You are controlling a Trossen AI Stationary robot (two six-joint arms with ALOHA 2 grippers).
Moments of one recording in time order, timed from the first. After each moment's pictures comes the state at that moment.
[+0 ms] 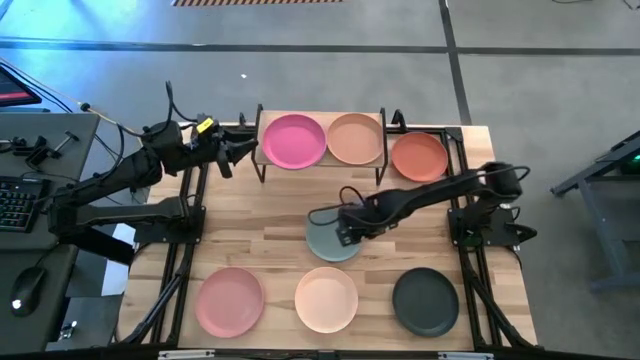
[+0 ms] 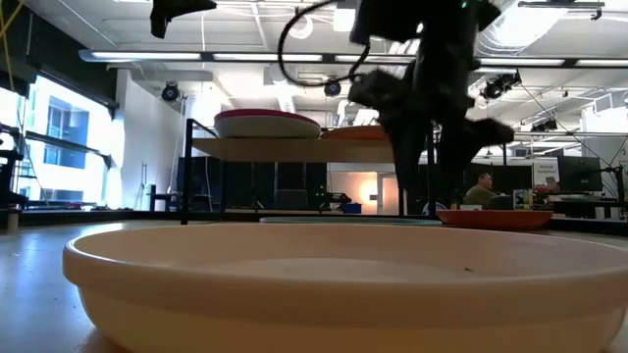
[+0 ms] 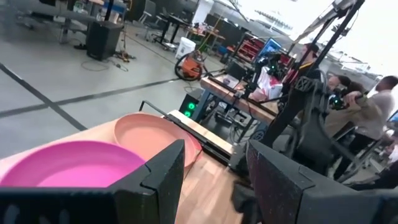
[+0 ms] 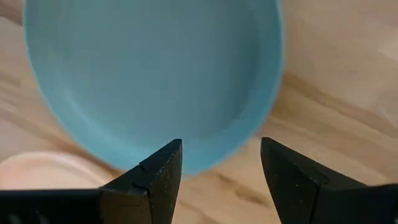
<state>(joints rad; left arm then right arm) 0.39 0.69 0.82 -0.17 0.02 -0.43 0.11 1.76 1.20 -0.76 -0.02 1.28</state>
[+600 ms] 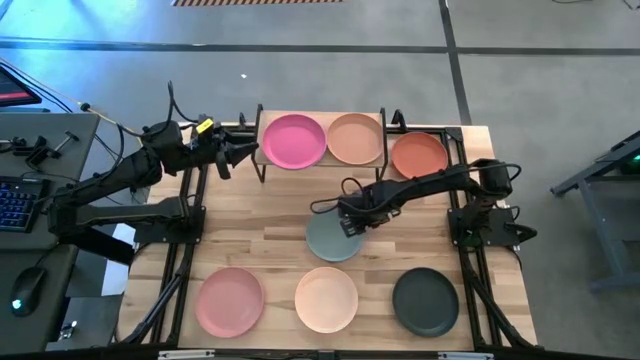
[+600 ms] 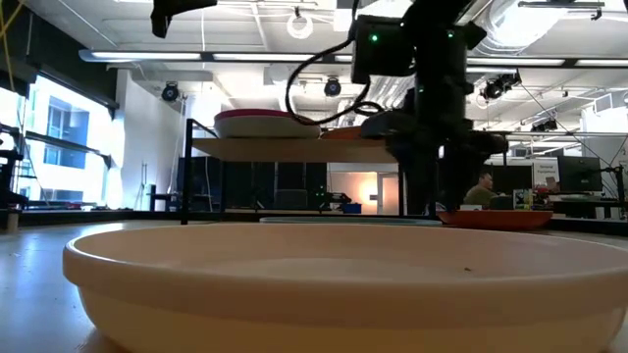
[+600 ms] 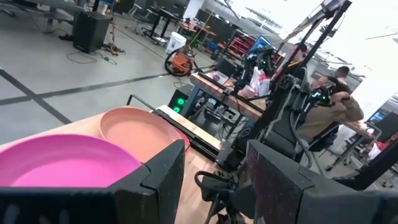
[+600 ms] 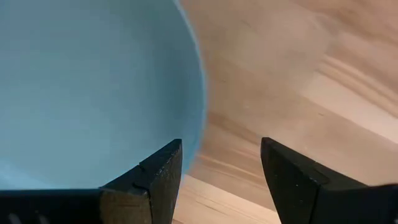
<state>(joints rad) 0.39 0.69 0.82 -0.17 0.07 -0.46 0.01 1.81 1.19 -0.86 0.00 1.14</state>
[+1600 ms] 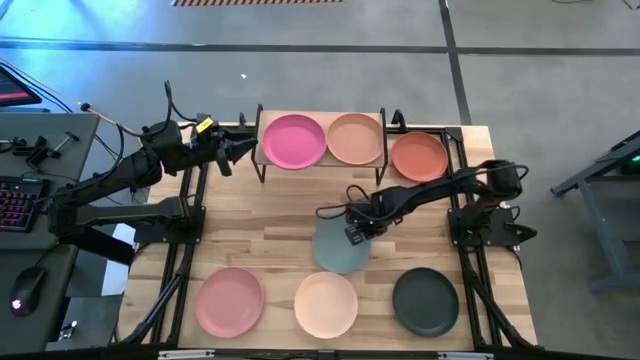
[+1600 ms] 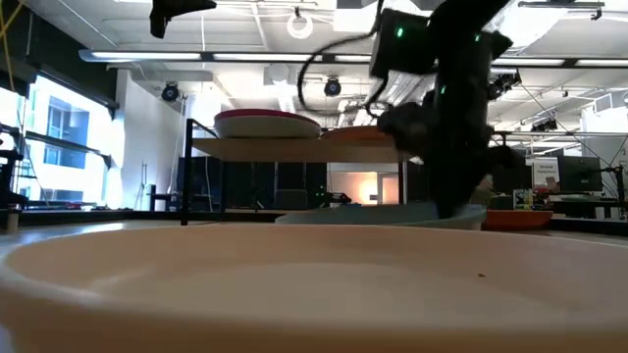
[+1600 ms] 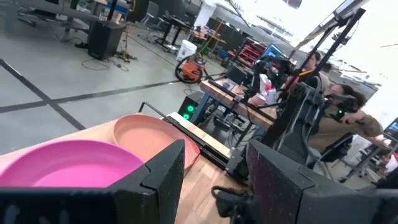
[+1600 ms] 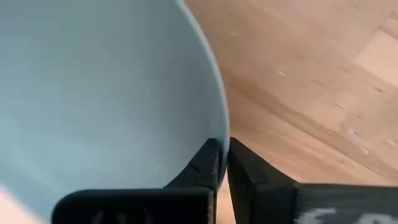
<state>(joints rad) 0.39 0.69 0.82 -0.16 0.01 -0.46 0.05 1.72 1.03 -0.67 -0.09 1.12</state>
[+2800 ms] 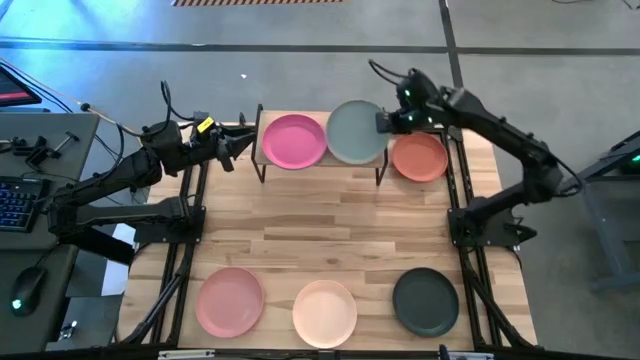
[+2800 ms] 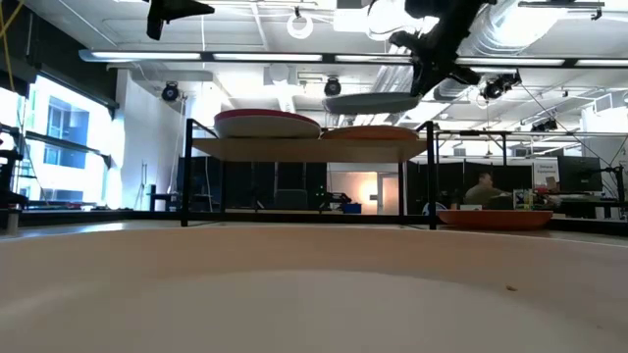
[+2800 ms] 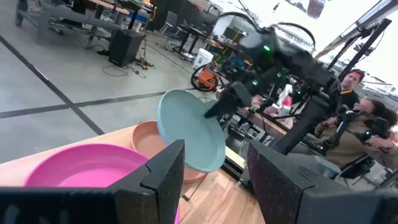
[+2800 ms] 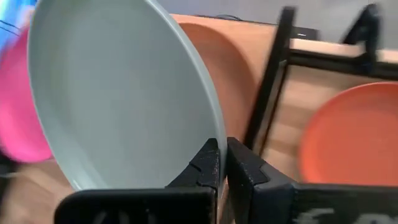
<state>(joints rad) 0.39 0.69 0.82 -0.16 -0.08 -0.47 -0.69 1.43 1.47 -1.00 -0.04 0.66</state>
